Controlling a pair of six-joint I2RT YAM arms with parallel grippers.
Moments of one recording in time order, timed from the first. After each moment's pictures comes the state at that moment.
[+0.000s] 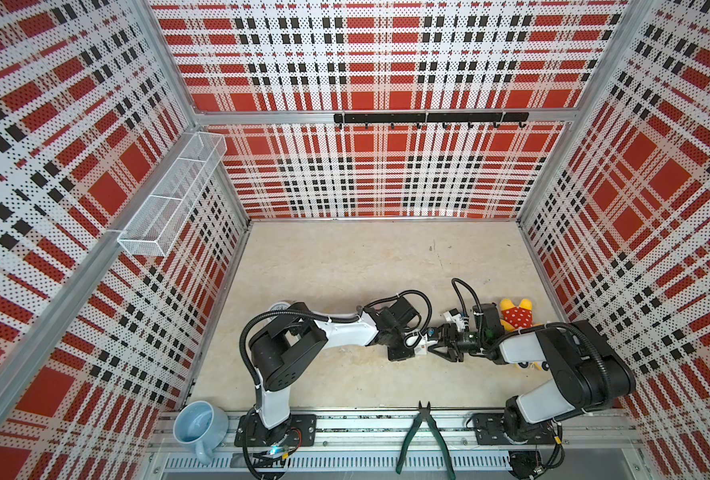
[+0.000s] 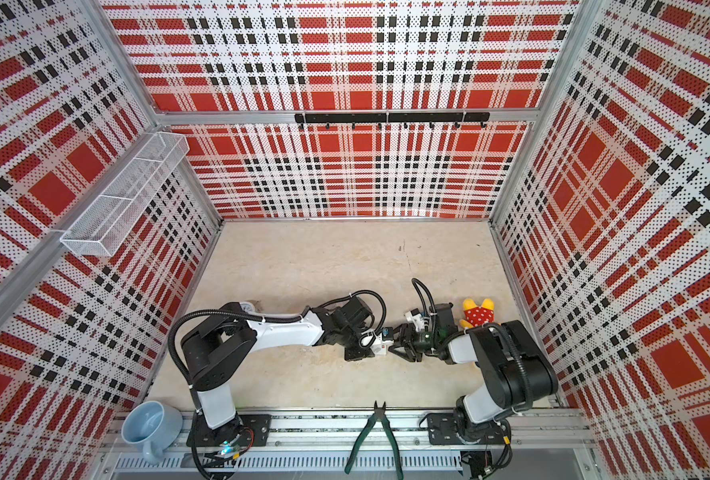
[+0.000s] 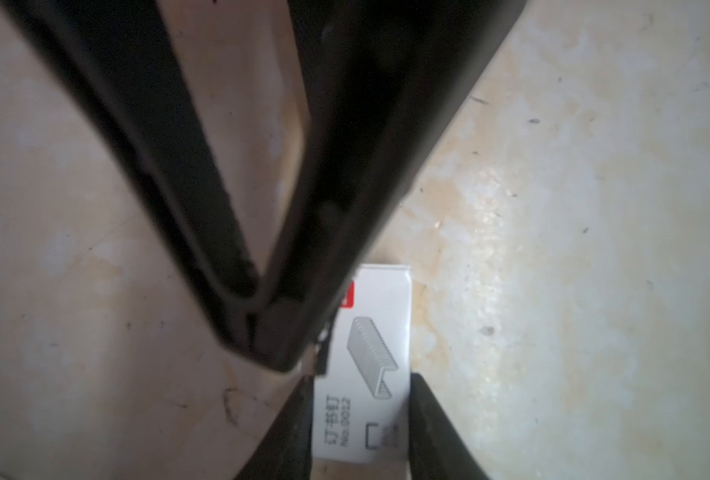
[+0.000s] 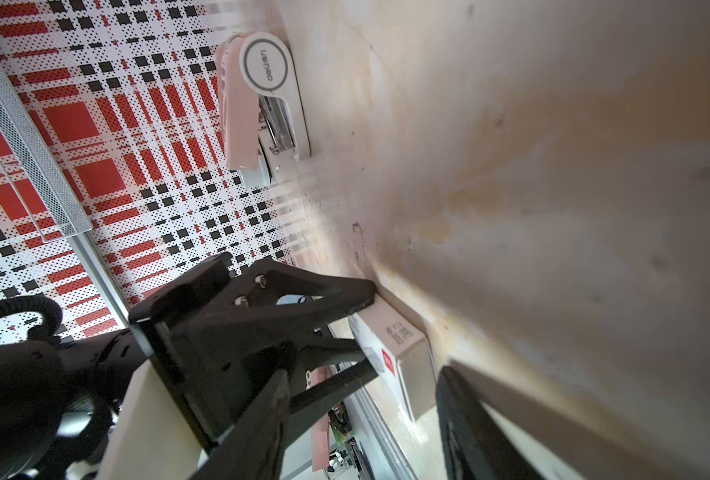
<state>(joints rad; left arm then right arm) -0.96 1.86 1.05 -0.27 0.27 0.57 0.24 1.55 0.30 0.38 -0.98 0.95</state>
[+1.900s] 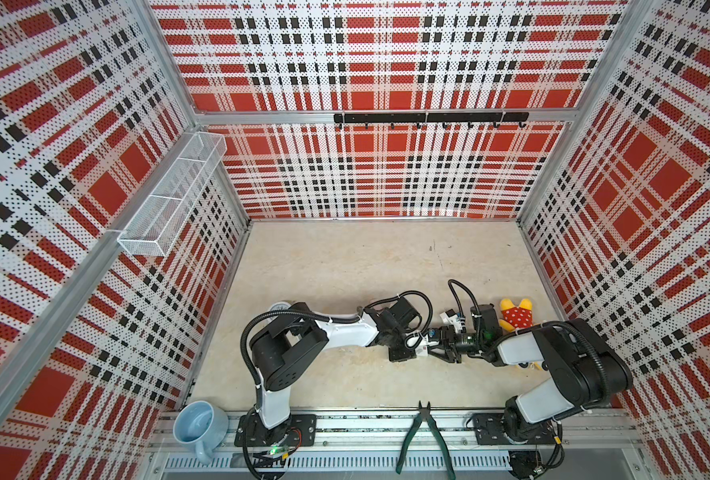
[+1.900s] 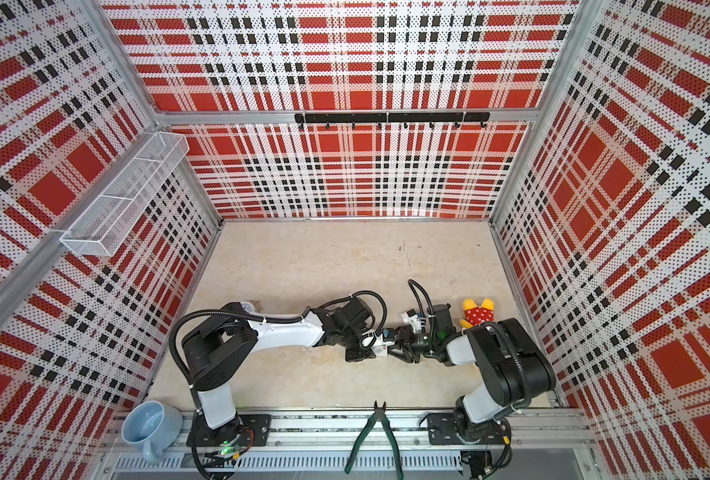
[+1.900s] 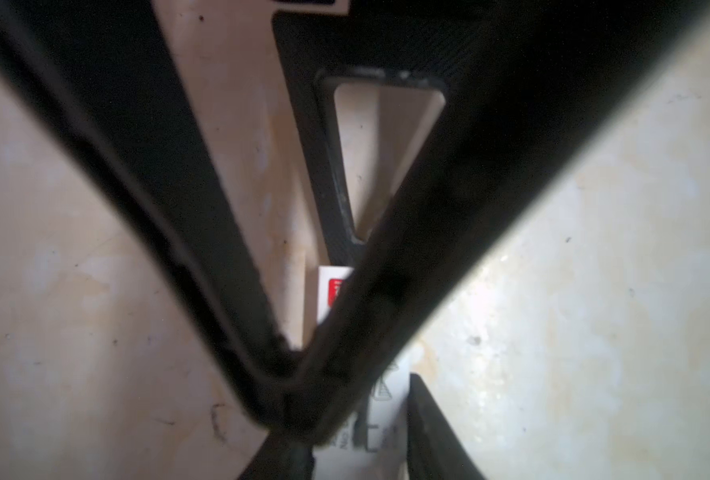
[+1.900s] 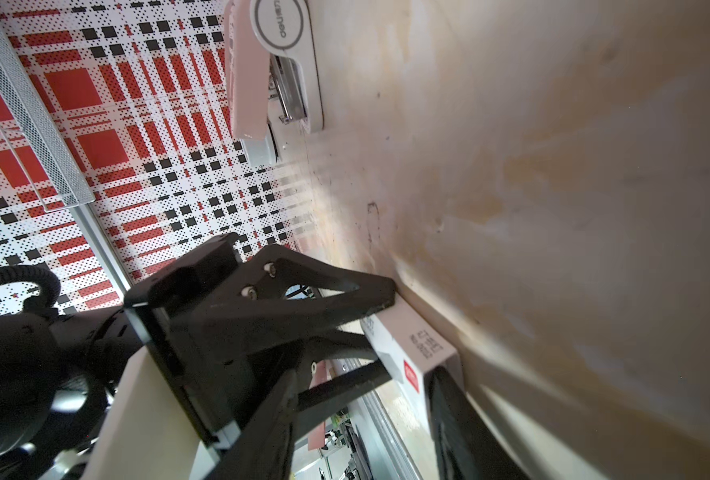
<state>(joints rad) -0.96 1.87 1.06 -0.26 0.29 0.56 0.27 1.57 0.29 0.45 -1.02 0.95</state>
